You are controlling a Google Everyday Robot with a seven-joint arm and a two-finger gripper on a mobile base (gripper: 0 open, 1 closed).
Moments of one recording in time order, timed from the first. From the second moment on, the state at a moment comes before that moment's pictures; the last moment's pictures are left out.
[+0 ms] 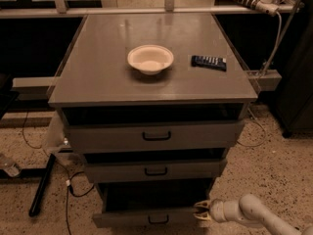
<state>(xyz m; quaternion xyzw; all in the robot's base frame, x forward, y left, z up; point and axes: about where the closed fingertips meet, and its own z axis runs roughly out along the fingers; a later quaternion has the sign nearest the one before) 0.490 -0.217 0.189 -0.63 0.65 0.19 0.38</state>
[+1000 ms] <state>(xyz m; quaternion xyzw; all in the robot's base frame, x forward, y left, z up) 0.493 -0.219 0.181 -0.63 0.66 0.19 0.37</state>
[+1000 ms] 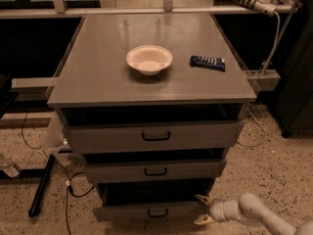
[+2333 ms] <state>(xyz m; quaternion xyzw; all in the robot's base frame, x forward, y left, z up) 0.460 -0.216 0.189 -0.63 0.64 0.20 0.39</state>
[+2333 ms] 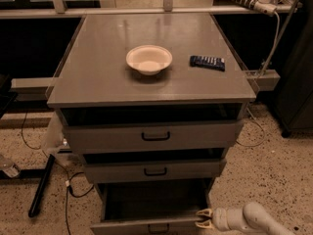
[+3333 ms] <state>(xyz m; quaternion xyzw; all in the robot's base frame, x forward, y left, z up) 0.461 -0.217 0.187 -0.63 0.64 0.20 0.39</state>
